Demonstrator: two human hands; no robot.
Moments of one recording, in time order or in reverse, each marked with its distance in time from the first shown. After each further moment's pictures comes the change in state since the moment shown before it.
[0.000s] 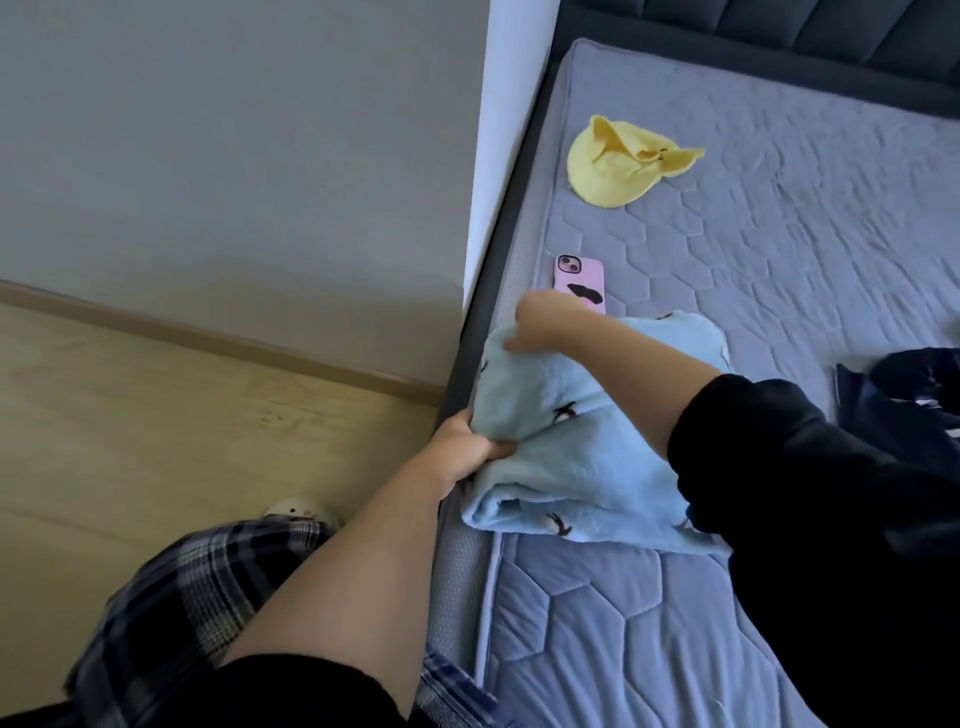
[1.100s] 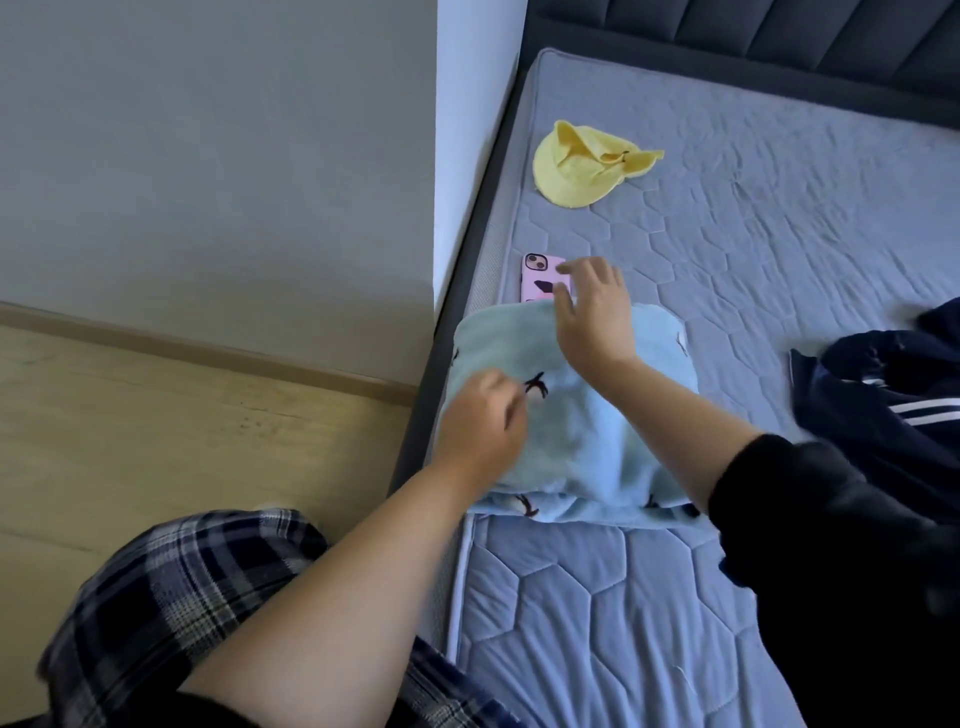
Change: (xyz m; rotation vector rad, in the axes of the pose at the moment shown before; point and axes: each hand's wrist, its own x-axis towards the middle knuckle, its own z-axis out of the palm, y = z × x) left_hand -0.021 0.019 0.052 0.629 0.376 0.853; right_hand -0.044 0.067 0.032 0.484 0.836 -0.024
